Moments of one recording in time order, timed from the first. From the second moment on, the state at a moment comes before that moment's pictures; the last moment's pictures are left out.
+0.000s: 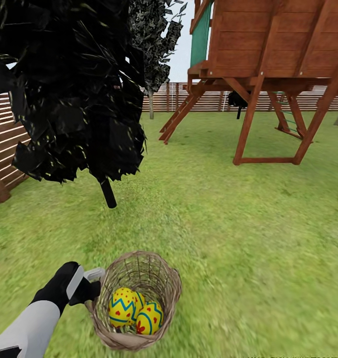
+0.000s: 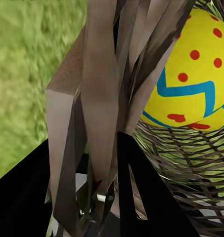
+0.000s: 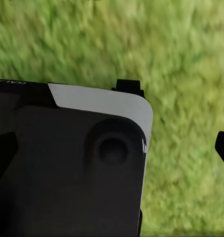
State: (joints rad) left arm -0.70 0.11 0.19 -0.57 0.14 1.01 0.05; right arm -0.25 -0.07 -0.02 0.03 0.07 -0.10 0.15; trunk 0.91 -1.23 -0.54
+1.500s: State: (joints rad) left arm -0.70 0.11 0.19 -0.57 0.14 1.00 0.05; right arm -0.25 -0.08 -0.02 0.03 0.07 -0.11 0.13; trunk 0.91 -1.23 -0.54
